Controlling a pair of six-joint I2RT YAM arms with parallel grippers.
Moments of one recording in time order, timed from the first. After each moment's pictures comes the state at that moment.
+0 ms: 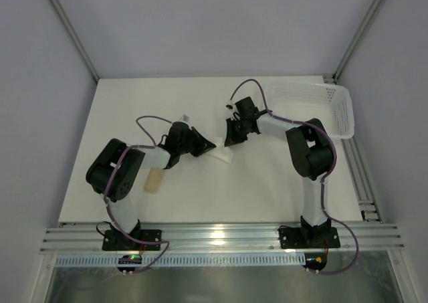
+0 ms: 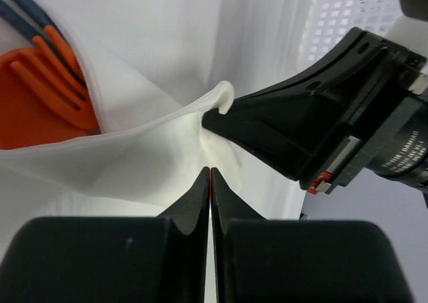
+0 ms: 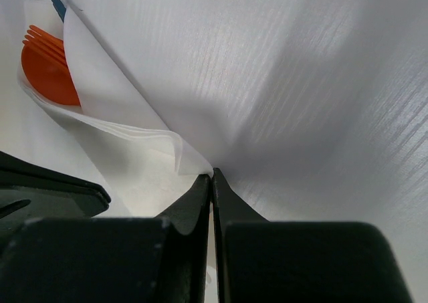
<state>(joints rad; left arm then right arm) -0.50 1.79 0.78 0.48 0.27 -1.12 0.47 2.06 1.37 -0.34 -0.37 0.31</state>
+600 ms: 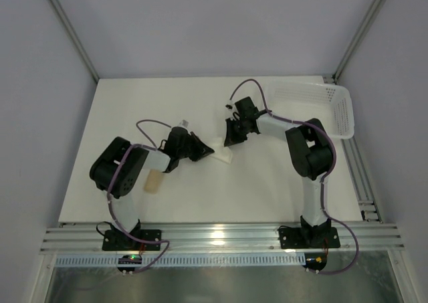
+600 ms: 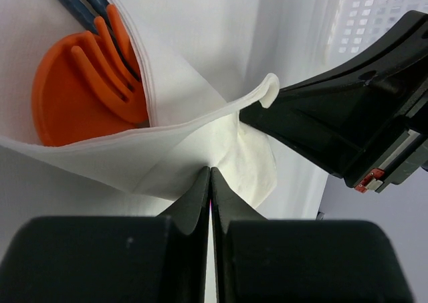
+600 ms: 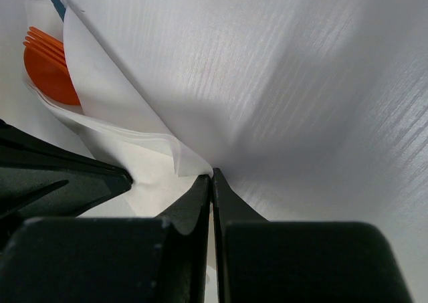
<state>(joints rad) -0.50 1.84 0.74 0.52 0.27 -1.09 0.47 2.06 1.38 -0.34 -0.37 0.31</state>
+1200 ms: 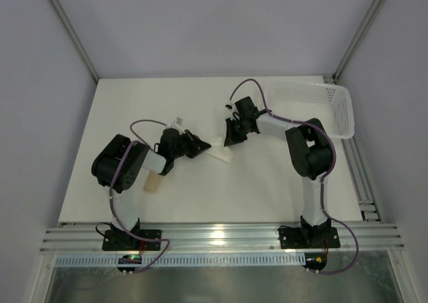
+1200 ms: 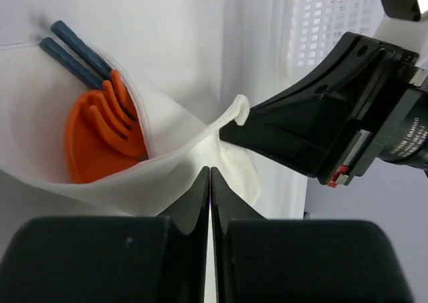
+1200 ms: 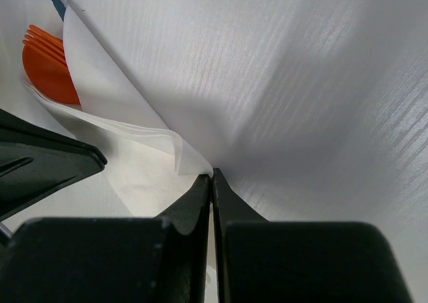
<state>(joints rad) -0.43 1.88 0.66 0.81 0.35 -1.08 0.47 2.07 1.39 -0.35 -0.37 0.30</state>
